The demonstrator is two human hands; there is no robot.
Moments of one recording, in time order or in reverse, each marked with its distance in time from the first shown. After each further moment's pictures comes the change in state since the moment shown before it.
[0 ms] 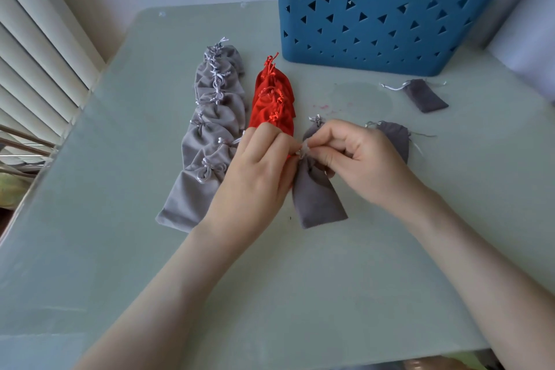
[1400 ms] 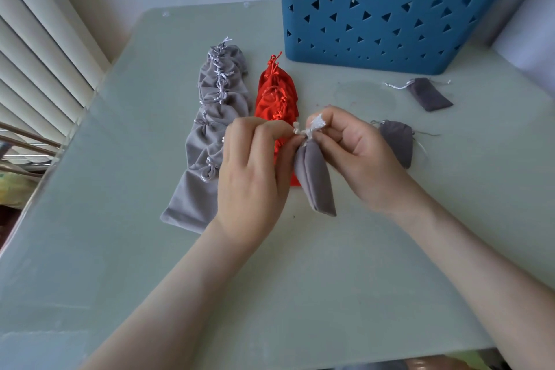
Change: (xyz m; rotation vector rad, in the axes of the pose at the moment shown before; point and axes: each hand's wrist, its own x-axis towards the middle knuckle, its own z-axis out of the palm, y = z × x) left_hand -0.001 0.007 0.007 0.041 0.357 -0.123; right_hand 0.003 -0.007 0.012 0.317 -0.011 0.009
